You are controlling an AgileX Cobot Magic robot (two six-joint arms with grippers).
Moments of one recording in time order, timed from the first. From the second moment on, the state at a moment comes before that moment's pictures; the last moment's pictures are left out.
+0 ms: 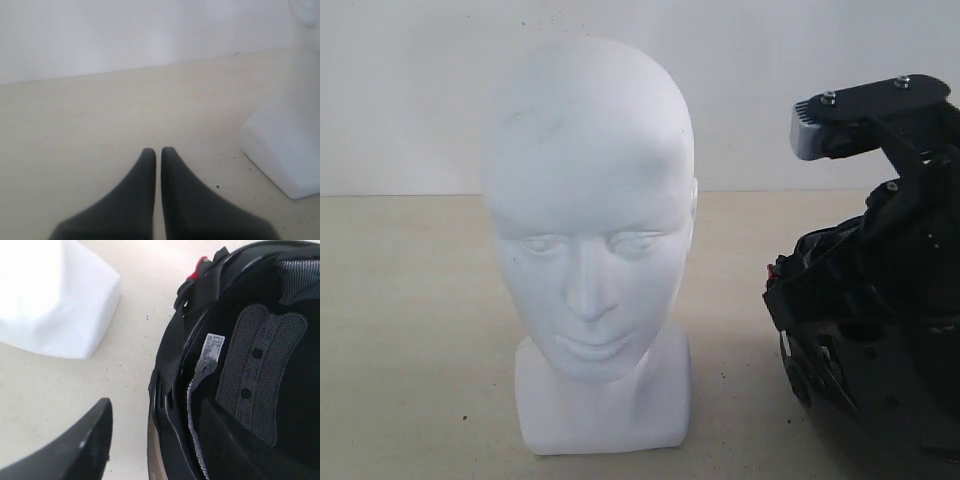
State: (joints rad) left arm -0.04 0.00 0.00 0.02 0.31 0.02; right arm 0.86 1.16 -0.95 -0.24 0.92 0.43
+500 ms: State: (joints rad) left arm -0.04 0.00 0.00 0.02 0.31 0.02; right arm 0.86 1.30 -0.95 -0.22 0.97 0.46
